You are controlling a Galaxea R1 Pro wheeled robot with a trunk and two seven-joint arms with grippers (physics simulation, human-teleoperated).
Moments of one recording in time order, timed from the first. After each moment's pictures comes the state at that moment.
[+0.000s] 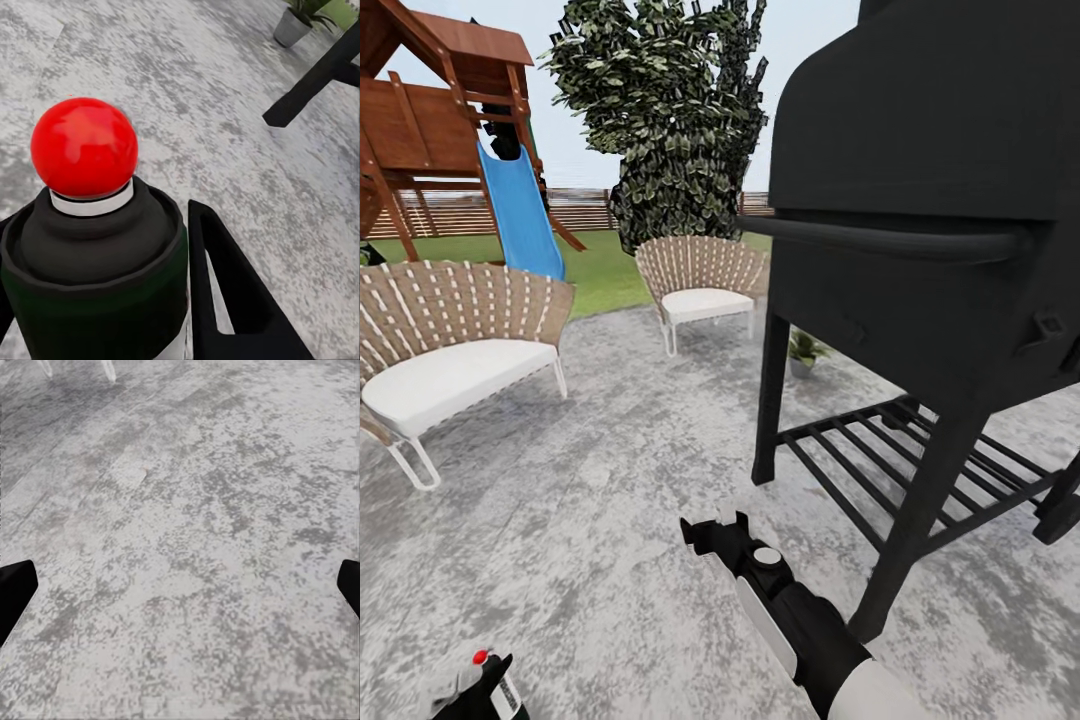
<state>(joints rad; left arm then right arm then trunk) -0.02 0.25 0.34 -0.82 0.47 -0.10 -0.77 -0.55 0.17 0.53 -0.91 -0.34 0.24 -0.10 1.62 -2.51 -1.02</state>
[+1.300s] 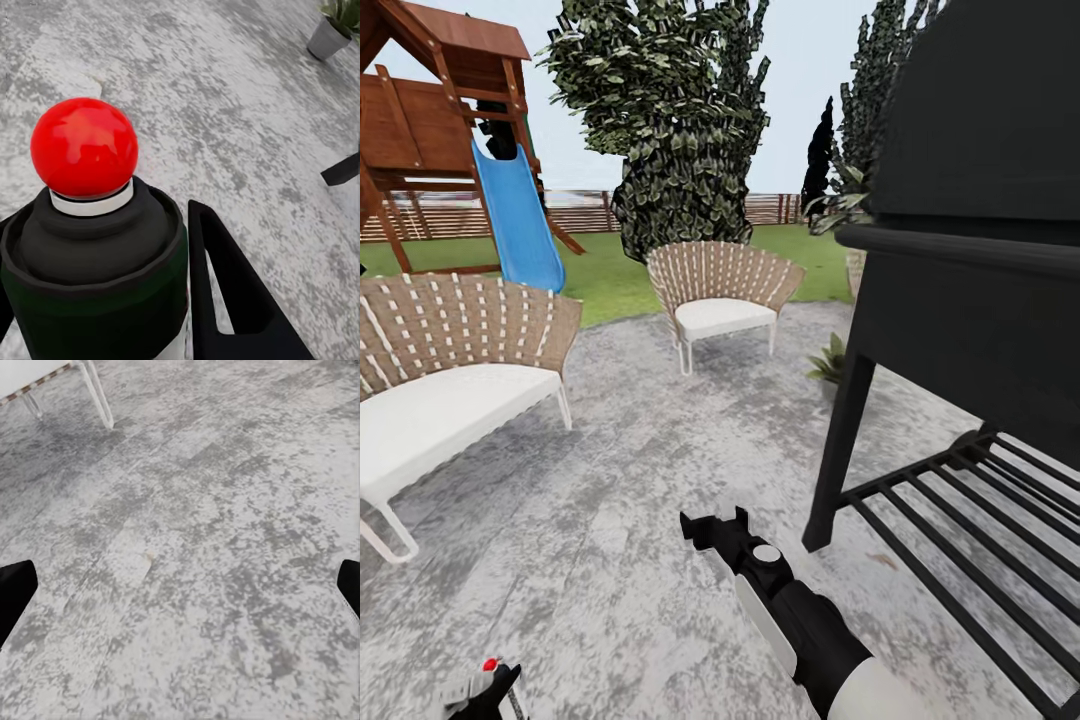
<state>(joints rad) -0.02 0.24 0.31 -0.81 0.44 -0.06 -0.75 -0.55 0.17 0.54 -0.94 -0.33 0.23 -0.11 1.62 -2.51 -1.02</state>
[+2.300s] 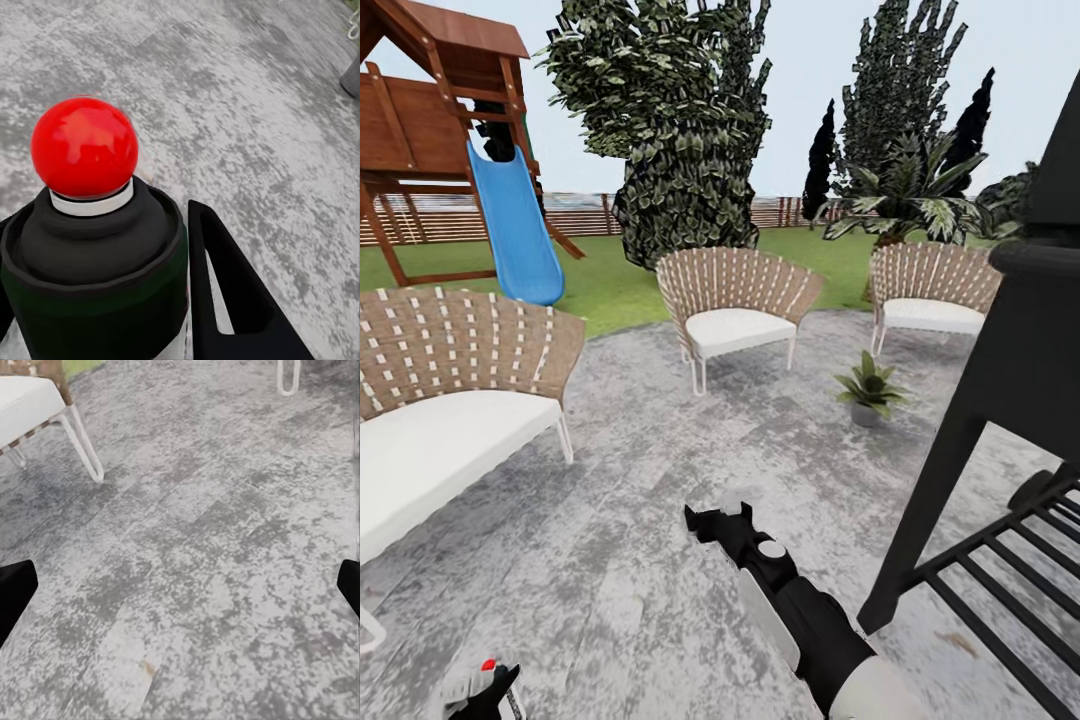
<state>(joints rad) -0.02 0.24 0.30 -0.81 0.44 -0.07 -0.73 -0.55 0.17 0.50 -0.95 -0.34 0.22 -0.11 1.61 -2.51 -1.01</state>
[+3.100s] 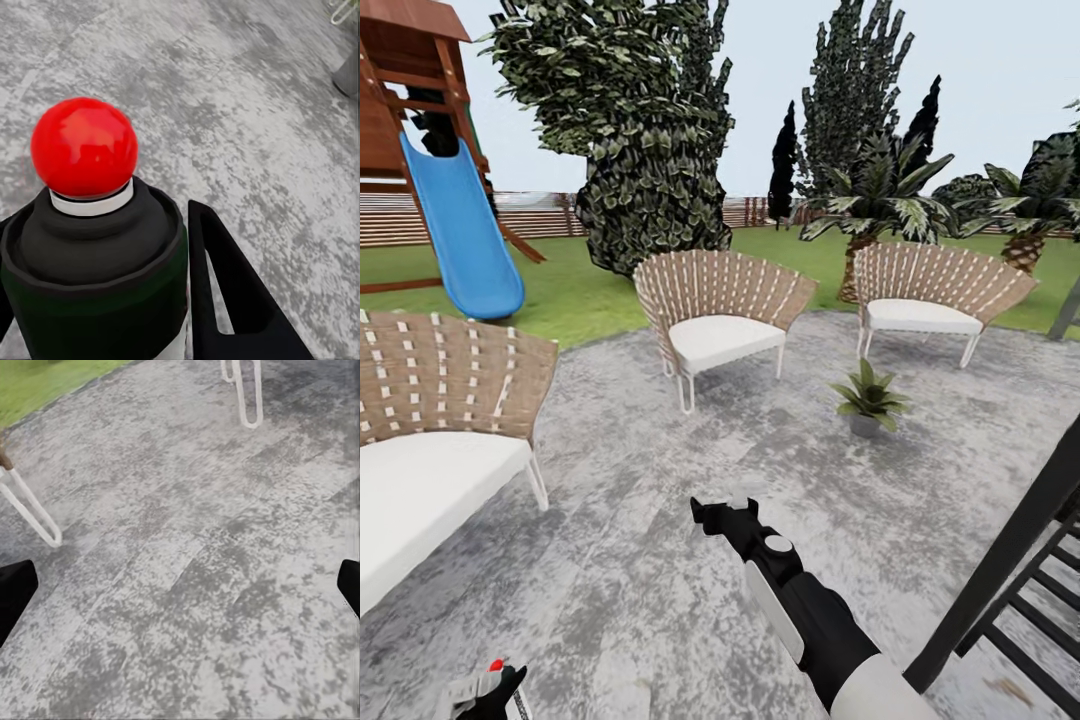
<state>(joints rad) -0.02 0.24 0.27 -0.81 0.44 -0.06 -0.72 -0.55 0.17 0.45 -0.97 -0.34 0.23 -0.11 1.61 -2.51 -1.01</state>
